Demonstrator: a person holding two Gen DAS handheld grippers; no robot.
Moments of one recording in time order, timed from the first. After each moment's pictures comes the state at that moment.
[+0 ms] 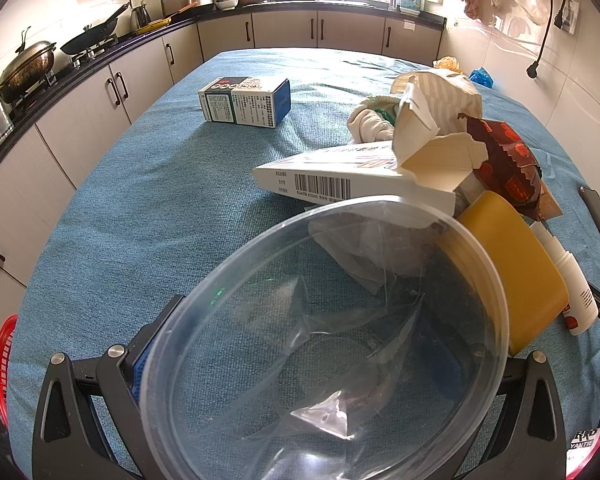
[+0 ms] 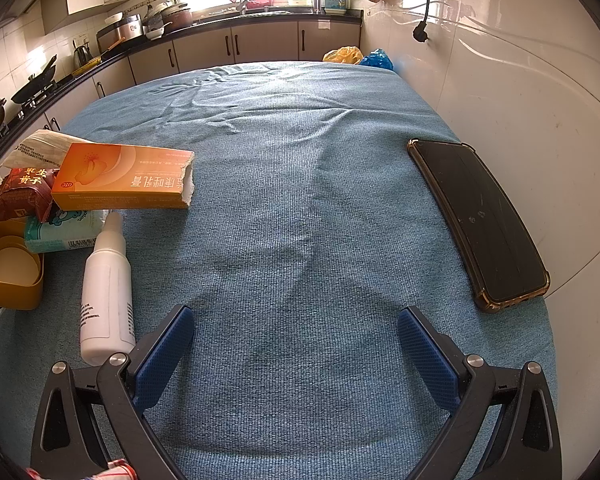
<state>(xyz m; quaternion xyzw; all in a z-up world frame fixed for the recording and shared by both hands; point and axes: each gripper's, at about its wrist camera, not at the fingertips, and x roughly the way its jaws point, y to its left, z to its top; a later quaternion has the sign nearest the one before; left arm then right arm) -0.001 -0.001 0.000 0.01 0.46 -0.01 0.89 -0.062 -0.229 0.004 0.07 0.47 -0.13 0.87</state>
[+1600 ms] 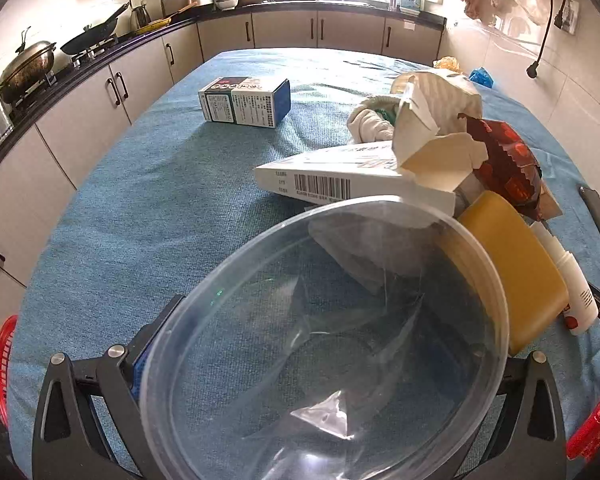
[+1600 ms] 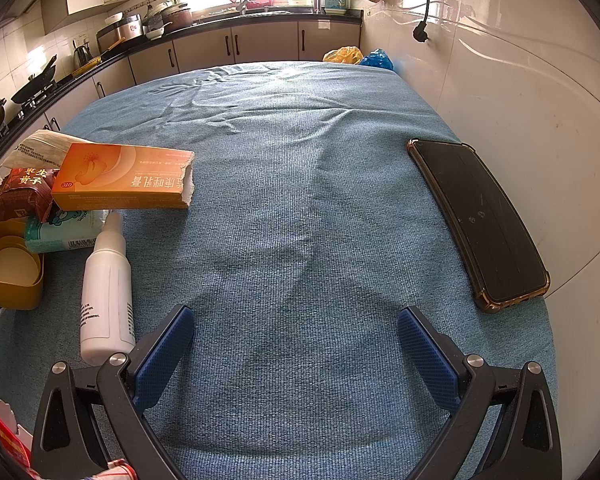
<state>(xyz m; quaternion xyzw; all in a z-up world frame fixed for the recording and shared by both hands) -0.002 -0.002 -0.004 0.01 0.46 -0.01 0.89 -0.063 -0.228 0.005 0.07 0.47 -0.13 0.87</state>
